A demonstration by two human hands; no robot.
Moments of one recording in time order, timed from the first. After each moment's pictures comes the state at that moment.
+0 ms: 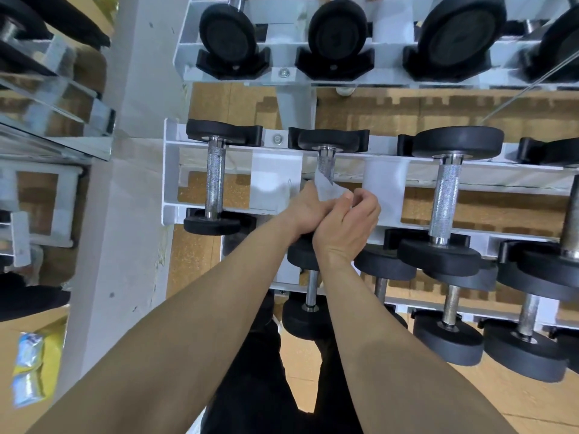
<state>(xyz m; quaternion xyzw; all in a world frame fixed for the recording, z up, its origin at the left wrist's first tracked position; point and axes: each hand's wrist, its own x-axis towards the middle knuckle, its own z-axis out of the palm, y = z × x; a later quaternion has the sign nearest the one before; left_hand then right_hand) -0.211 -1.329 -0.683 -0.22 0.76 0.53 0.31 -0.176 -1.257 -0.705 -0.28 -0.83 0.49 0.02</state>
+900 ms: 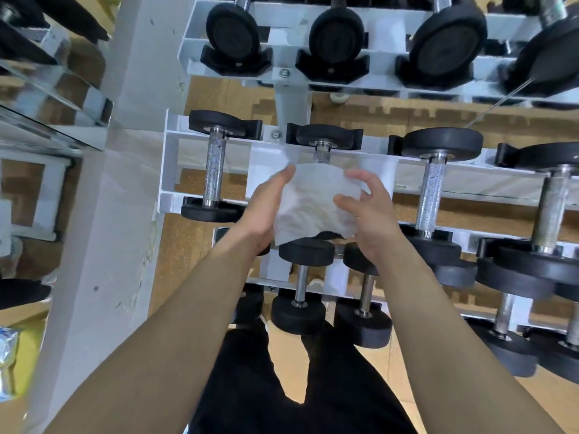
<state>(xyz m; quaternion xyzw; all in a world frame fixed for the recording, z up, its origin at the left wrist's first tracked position) -0.162 -1.363 -0.646 -0.33 0.51 0.77 0.21 -0.196 -1.187 -0.649 -0.18 -0.64 0.69 -0.27</state>
